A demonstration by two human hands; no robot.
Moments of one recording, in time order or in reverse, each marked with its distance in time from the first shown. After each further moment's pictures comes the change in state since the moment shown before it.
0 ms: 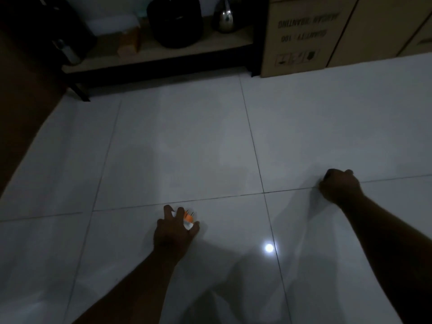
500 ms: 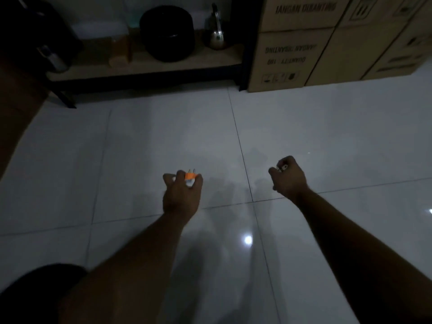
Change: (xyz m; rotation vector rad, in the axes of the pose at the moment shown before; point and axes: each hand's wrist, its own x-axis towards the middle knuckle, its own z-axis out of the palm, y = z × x) left_hand 0.062 0.084 -0.155 -0.571 0.073 0.028; right_hand -0.099 -0.138 -0.089 0.733 0.023 -0.044
